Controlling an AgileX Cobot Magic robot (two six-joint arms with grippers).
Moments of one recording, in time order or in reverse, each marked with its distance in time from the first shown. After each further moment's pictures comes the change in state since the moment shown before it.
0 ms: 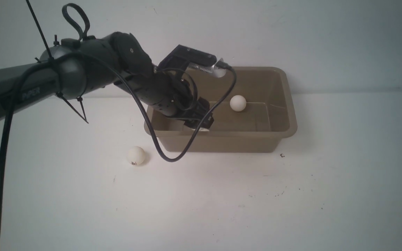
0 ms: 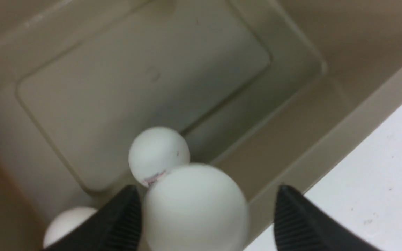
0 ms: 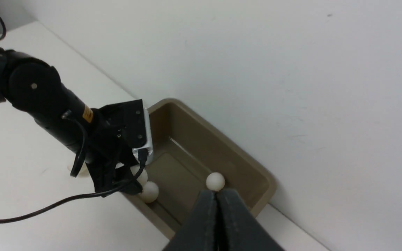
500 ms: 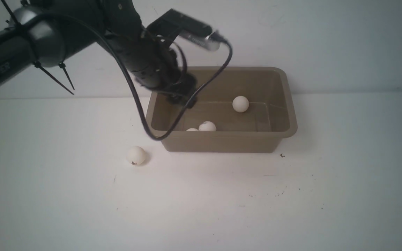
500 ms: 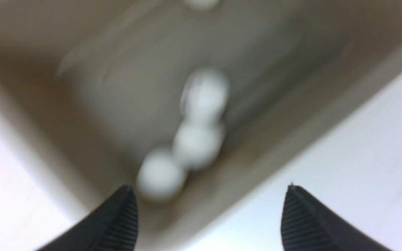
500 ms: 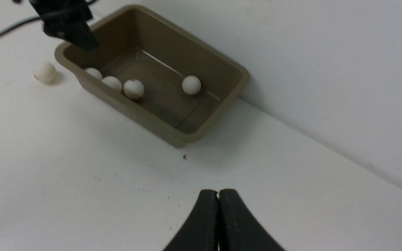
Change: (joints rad) right arm 0.000 -0.485 0.603 -0.174 0.003 0.139; left arm 0.000 -0.078 -0.148 0.409 0.302 -0.235
